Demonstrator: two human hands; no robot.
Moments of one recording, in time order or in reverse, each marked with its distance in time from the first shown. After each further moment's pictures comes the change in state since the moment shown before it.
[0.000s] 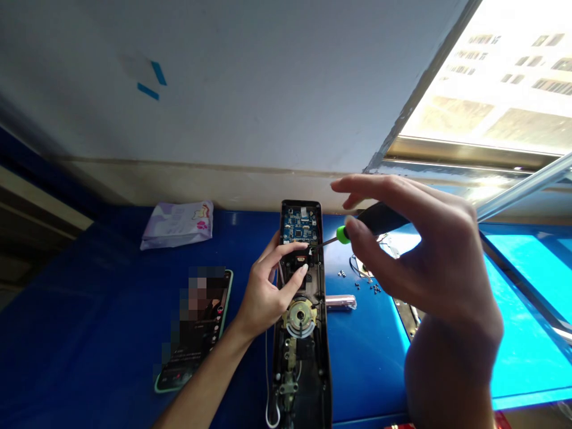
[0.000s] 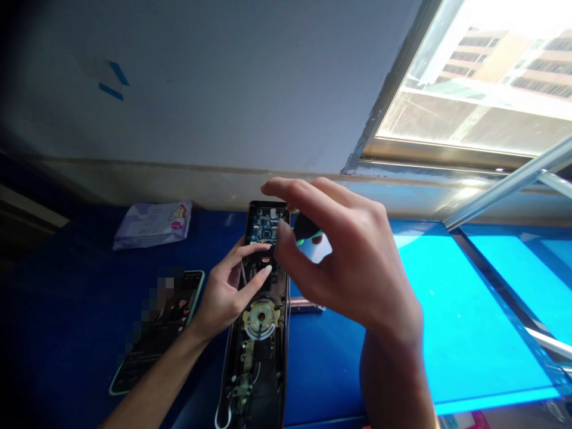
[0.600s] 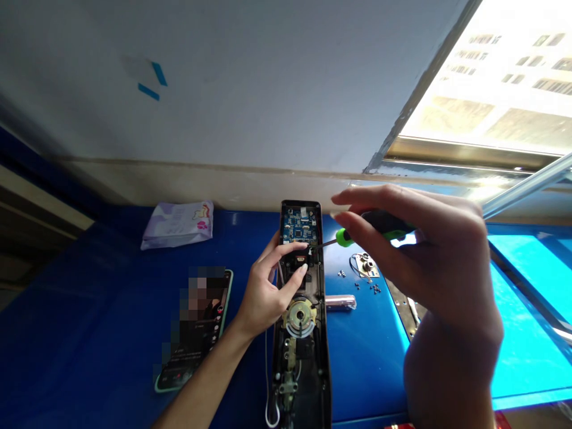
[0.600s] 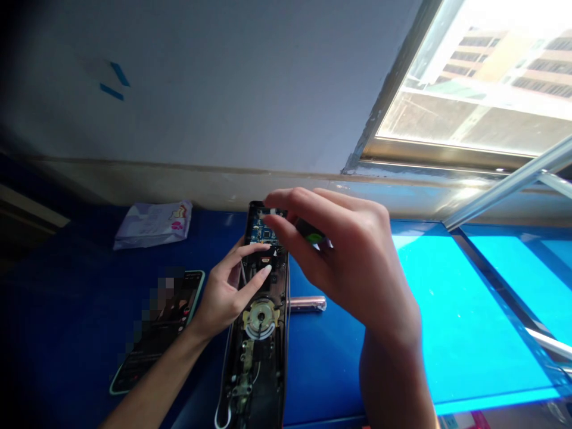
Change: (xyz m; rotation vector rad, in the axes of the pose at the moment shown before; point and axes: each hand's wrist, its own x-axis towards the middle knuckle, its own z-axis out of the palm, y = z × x) left_hand -0.001 -0.003 0.000 0.006 0.001 0.005; right_hand -0.001 0.000 0.001 -0.025 0.022 0.003
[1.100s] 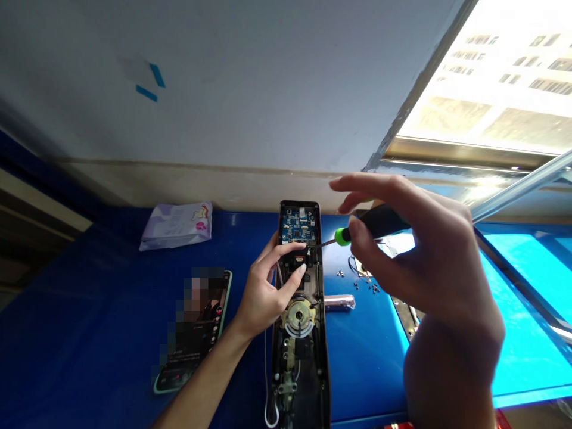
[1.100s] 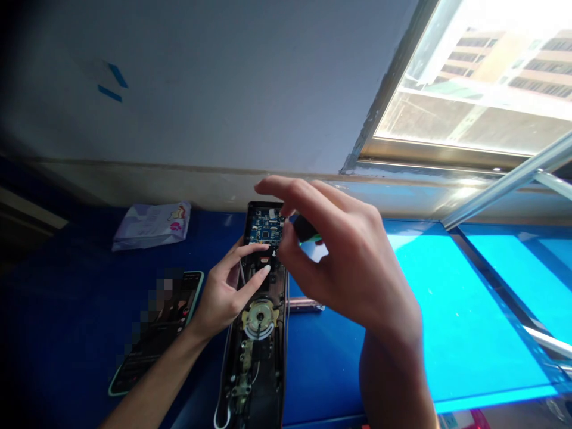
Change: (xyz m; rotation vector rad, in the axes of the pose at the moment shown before) left_hand 0.000 0.002 0.000 -0.015 -0.005 -0.010; right_hand 0.000 0.000 -0.005 0.040 -0.051 -0.013
